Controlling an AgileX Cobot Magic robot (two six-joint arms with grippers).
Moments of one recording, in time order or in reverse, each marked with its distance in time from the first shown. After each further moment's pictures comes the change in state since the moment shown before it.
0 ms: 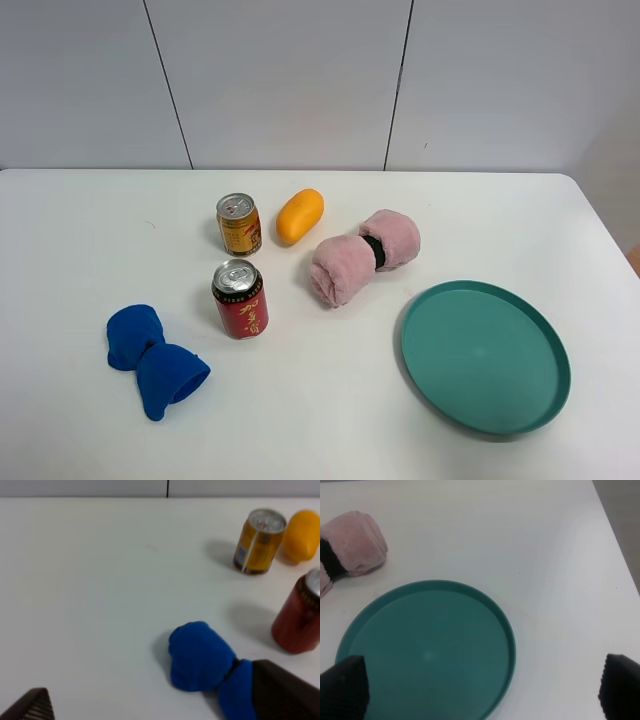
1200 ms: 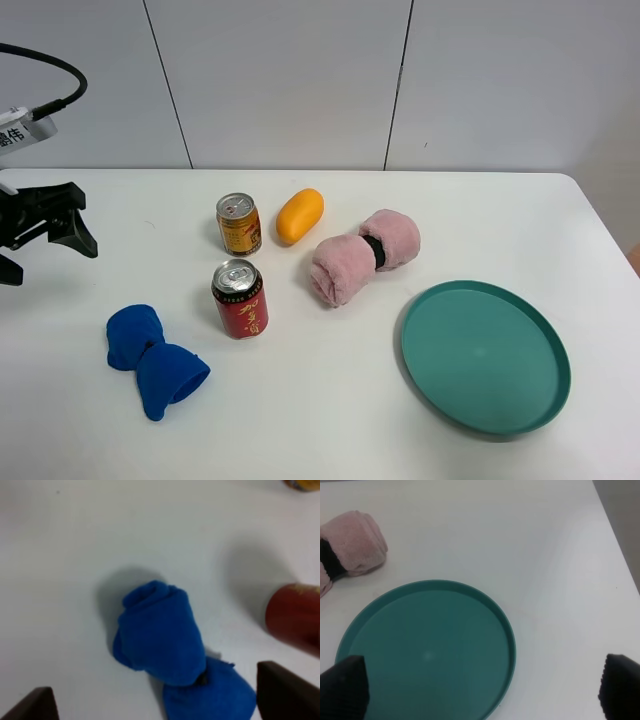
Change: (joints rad) left arm 0.001 1.302 -0.380 -0.176 -0.130 -0.091; right arm 0.000 0.000 0.000 0.001 0.000 0.000
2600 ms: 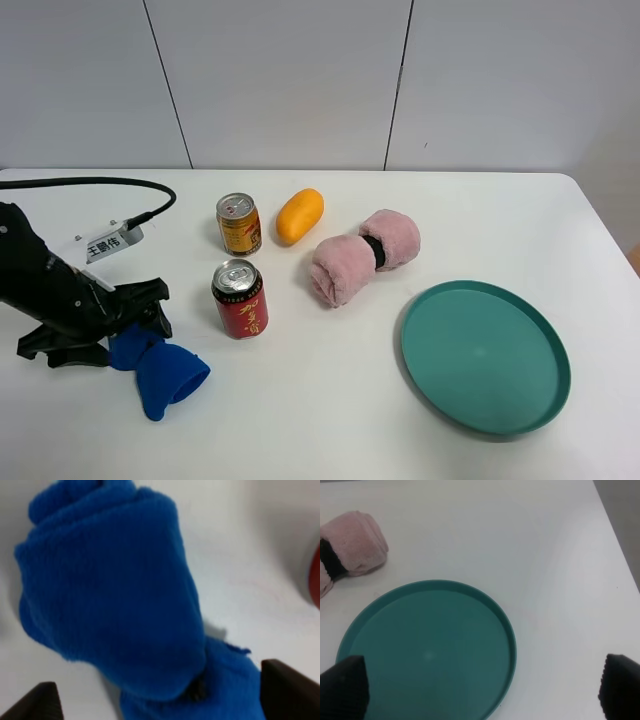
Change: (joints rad) left arm -0.211 0.219 0.320 -0.180 -0.443 -0.036; right arm 0.000 0.000 0.000 0.002 0.000 0.000
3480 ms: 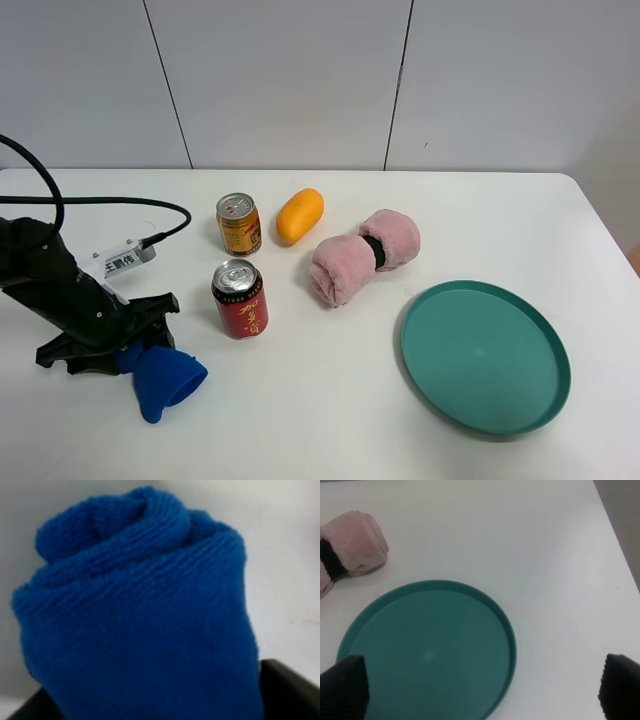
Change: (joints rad) left arm -0.001 0.170 -0.001 -0.014 -0.098 0.019; right arm 0.000 0.000 0.000 0.000 0.000 0.000
